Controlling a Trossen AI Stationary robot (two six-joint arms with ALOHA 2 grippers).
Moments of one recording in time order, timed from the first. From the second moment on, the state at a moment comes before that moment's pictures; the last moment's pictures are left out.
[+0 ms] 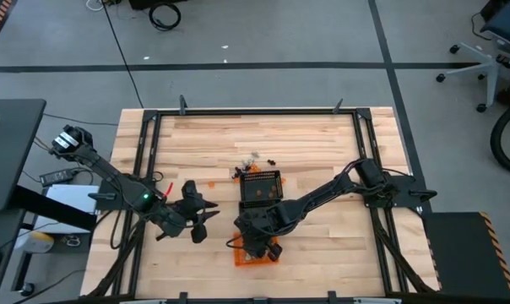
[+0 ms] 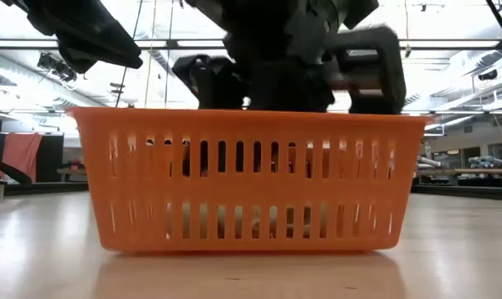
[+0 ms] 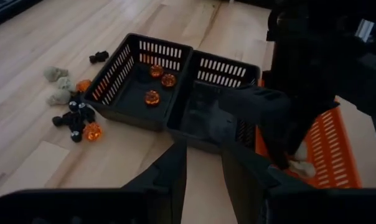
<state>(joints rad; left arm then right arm) -0.63 1.18 0.71 -0.25 -0.70 -0.69 0.34 2.15 1.53 -0.35 -0.09 -0.52</state>
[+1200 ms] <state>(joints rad) -0.62 1.18 0.71 -0.31 -0.73 -0.71 0.44 2.16 1.69 -0.65 0.09 -0.47</state>
